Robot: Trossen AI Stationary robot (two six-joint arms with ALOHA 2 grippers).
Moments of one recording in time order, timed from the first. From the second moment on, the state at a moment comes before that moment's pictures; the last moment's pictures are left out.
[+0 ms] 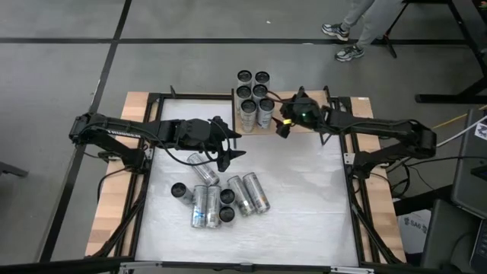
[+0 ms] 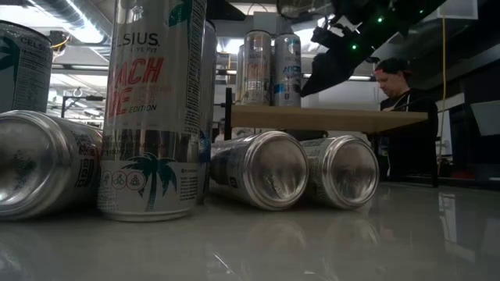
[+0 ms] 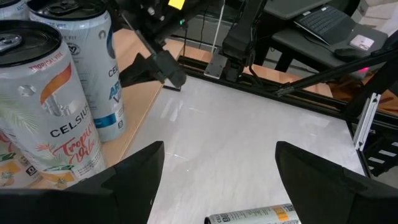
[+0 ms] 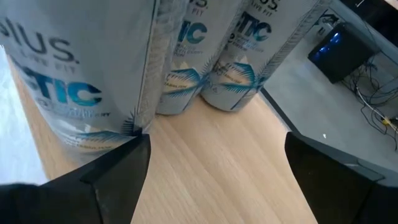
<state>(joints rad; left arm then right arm) -0.05 1.34 1.17 -0.25 -0.23 -0.29 -0.33 1.29 0.91 -0.17 0.32 -0.18</state>
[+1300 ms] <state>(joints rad) -0.05 1.34 1.17 -0.25 -0.23 -0.30 -0.33 1.16 0.91 -0.21 0.29 -0.13</state>
